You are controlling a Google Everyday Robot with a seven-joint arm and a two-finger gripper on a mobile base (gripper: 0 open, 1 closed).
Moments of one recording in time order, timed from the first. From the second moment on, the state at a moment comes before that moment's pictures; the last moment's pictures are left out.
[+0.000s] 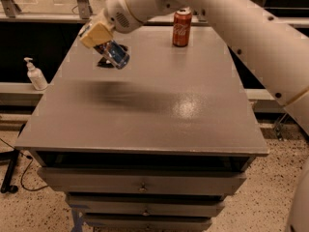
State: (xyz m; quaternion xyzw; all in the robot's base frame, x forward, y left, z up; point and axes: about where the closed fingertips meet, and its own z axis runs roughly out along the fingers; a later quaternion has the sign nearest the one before) arm 0.641 0.147 0.982 -0.57 0.66 0.24 0.43
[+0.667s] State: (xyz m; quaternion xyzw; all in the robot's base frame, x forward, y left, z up) arm 0.634 0.073 0.975 -0.51 0.59 0.31 0.54
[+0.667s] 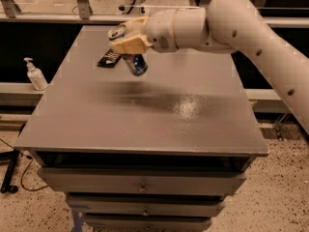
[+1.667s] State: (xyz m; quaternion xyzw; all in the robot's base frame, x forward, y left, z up) arm 0.622 0.010 0.959 -0.48 0.56 0.32 0.59
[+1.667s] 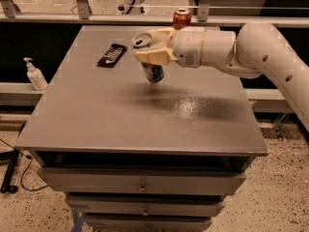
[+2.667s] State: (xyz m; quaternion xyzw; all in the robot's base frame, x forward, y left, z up) arm 0.628 -0.006 0.934 -0.43 0.58 0.34 0.61
